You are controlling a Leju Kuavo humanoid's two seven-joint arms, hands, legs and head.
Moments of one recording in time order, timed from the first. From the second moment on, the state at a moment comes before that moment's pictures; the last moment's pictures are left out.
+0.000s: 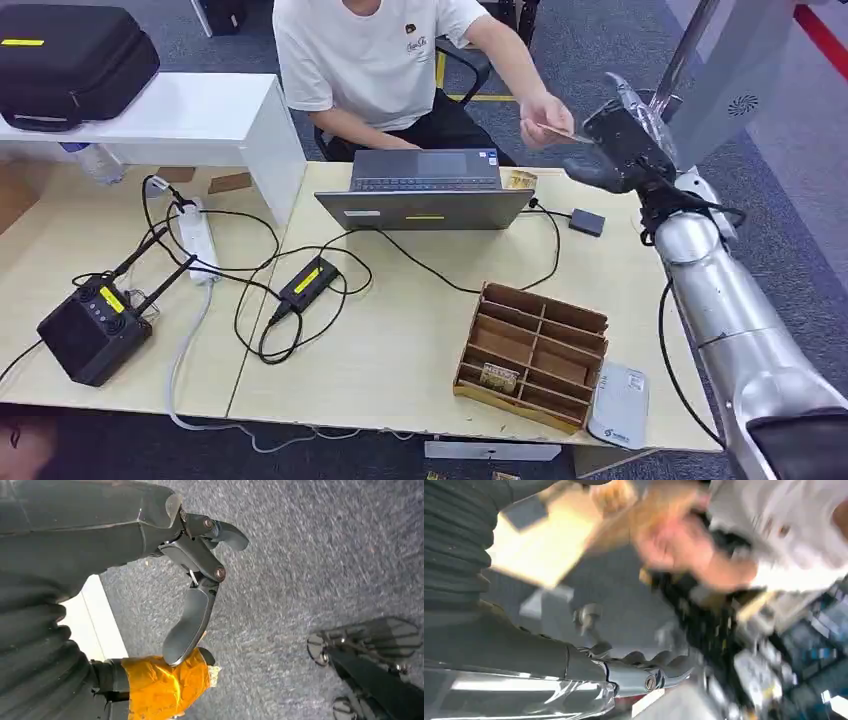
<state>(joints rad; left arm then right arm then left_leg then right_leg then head) -0.07 -0.03 1.18 -0.22 -1.42 -0.17 -0.13 -0.92 -0.19 0.33 -0.93 0.43 -0.18 -0.06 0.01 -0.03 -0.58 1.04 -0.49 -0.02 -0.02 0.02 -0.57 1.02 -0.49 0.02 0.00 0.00</state>
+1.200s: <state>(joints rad) -0.07 -0.05 1.16 -0.21 -1.43 -0.23 -0.14 -0.73 -0.28 0.41 -1.13 0.88 -0.55 -0.06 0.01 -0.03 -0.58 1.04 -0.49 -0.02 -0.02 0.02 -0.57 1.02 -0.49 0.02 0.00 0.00</state>
